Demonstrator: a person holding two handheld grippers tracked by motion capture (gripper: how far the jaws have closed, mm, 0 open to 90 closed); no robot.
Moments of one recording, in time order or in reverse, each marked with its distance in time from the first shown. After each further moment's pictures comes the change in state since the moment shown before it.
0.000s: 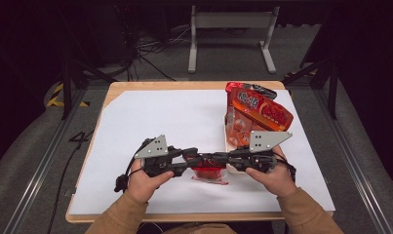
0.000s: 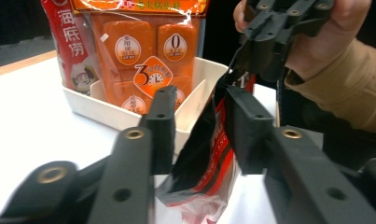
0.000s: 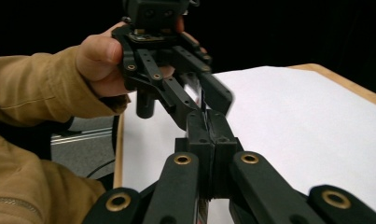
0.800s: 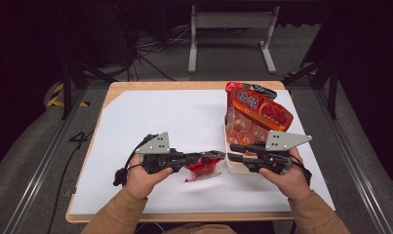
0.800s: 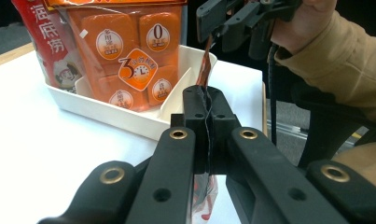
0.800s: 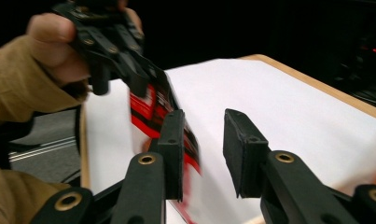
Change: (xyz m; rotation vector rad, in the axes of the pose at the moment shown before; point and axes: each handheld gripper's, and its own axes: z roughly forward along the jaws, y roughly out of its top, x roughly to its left) left arm -0.002 0.022 -0.004 0.105 -0.052 0.052; right arm -0.003 -0.012 -0.038 0.007 -0.191 0.056
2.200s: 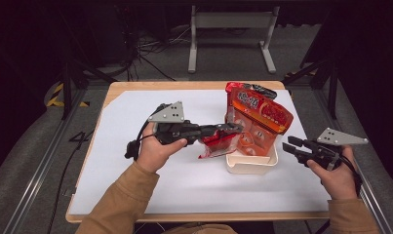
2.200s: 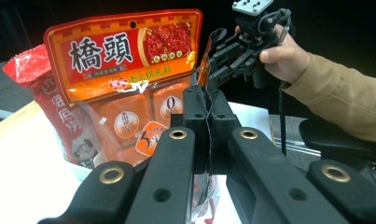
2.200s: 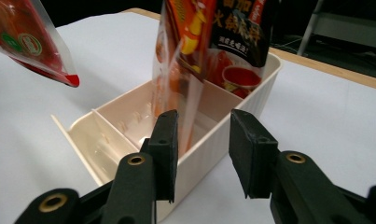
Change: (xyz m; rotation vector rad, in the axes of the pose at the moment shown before) left arm 0.023 0.073 0.022 -0.061 -0.018 0.067; right arm -0.062 -0.057 -0.101 0.120 -0.399 0.167
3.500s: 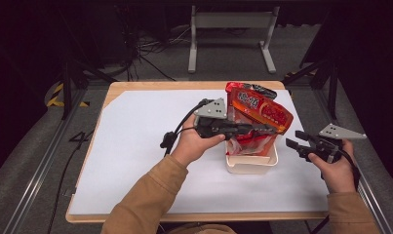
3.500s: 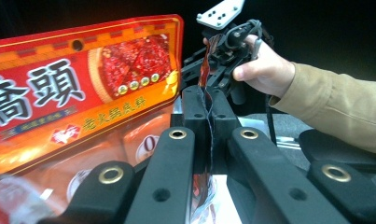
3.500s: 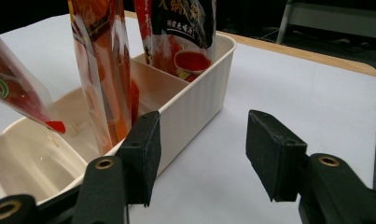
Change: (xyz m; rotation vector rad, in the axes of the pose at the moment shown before) left arm 0.003 0.017 0.086 0.012 -0.108 0.056; right arm -0.033 -0.015 0.013 0.000 -0.070 0.063
